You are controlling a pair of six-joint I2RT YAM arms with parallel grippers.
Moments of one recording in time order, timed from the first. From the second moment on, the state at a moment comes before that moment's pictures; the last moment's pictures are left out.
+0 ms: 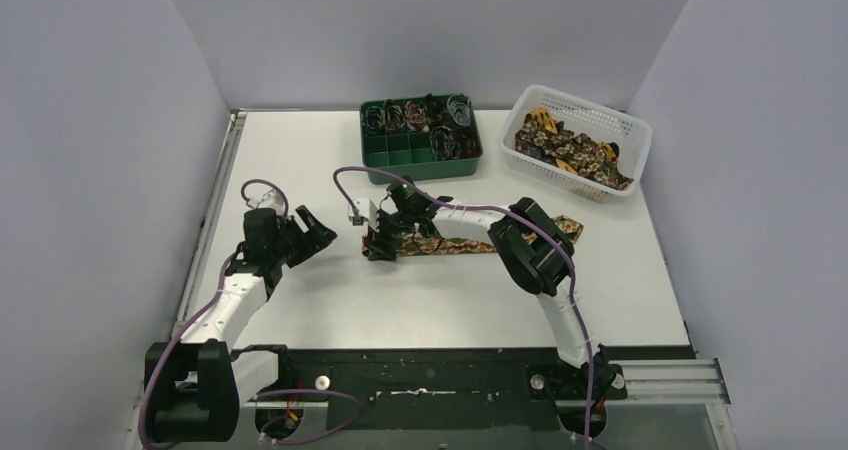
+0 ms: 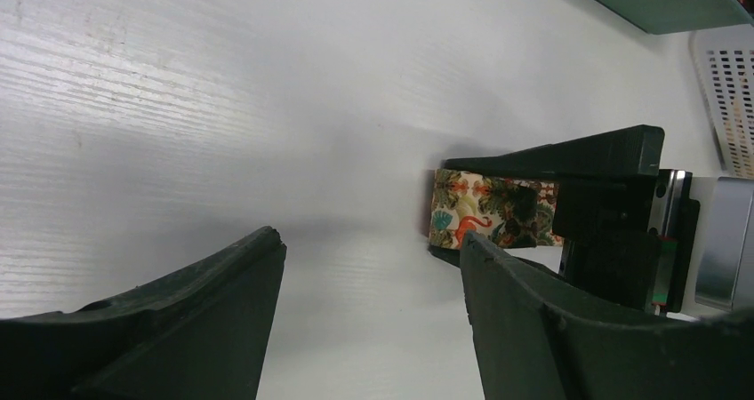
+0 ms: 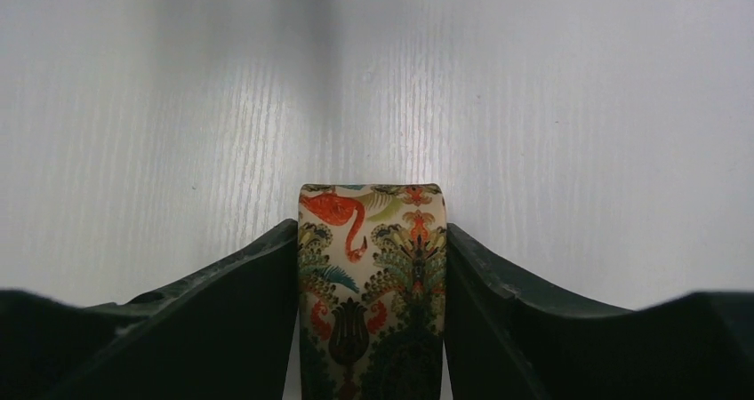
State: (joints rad) left arm -0.01 1.10 0.47 -0.04 0.25 -0.62; right arm 0.80 2.20 1.48 -0.08 -0.64 -0.58
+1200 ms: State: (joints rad) left arm 0.02 1.00 0.36 0.05 0.26 -0.67; right arm 0.87 1.97 1.29 0.08 -0.38 -0.48
